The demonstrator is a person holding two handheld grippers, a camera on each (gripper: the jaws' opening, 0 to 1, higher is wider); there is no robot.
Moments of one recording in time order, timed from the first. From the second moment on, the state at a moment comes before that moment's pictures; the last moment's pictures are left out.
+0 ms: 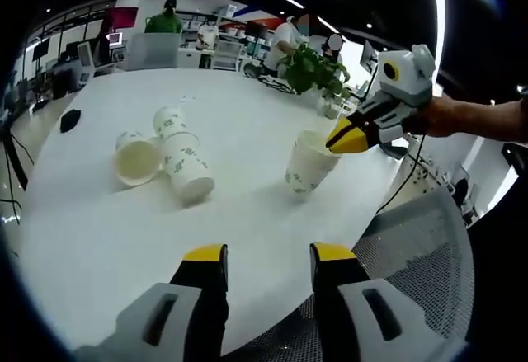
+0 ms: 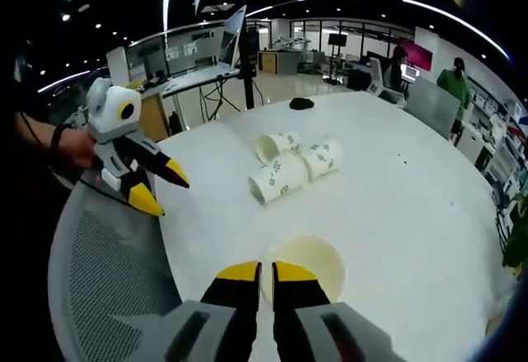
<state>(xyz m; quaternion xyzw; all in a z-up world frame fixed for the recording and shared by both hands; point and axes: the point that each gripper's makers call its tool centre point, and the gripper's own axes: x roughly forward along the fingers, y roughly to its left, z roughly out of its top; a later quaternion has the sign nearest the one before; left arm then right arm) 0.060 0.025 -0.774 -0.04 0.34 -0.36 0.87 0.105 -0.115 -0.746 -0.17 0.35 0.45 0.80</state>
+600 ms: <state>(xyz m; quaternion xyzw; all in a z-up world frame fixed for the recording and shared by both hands) 0.058 0.024 -0.772 -0.05 0.34 -0.36 0.87 0.092 -0.110 -0.775 -0.22 0.38 0.47 0.77</state>
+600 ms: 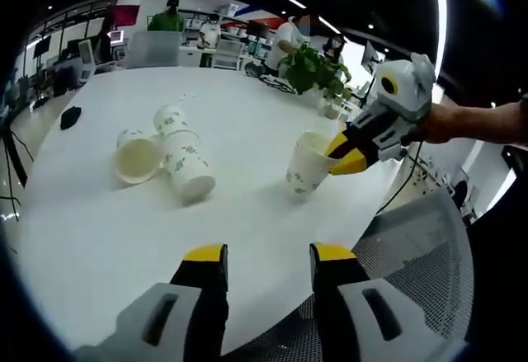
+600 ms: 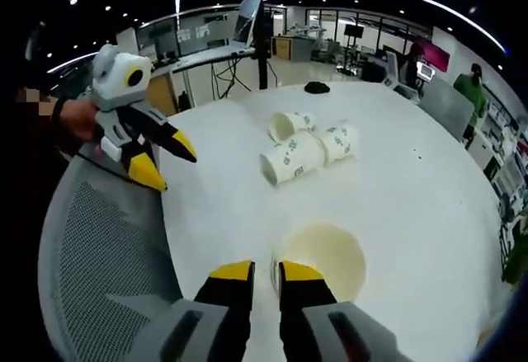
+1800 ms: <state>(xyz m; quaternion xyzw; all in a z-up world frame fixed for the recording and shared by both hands) 0.064 0.032 -0.776 -0.06 0.35 -0.33 0.87 0.150 -0.083 -0.784 -0.19 0.38 0.45 0.79</state>
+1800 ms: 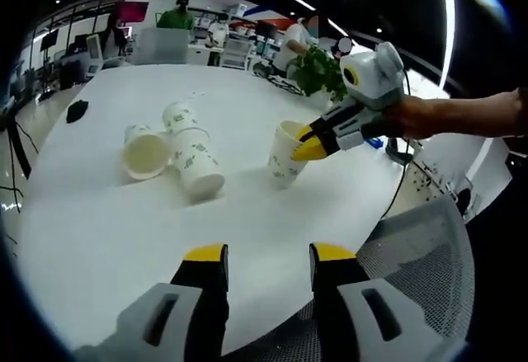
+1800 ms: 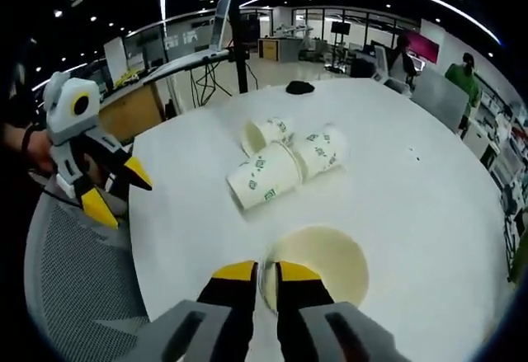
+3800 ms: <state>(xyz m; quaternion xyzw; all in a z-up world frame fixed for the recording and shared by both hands) 0.203 0.020 -0.830 -0.14 0.45 -0.17 0.87 0.025 -0.195 -0.748 0.03 0.37 0.27 0.89</state>
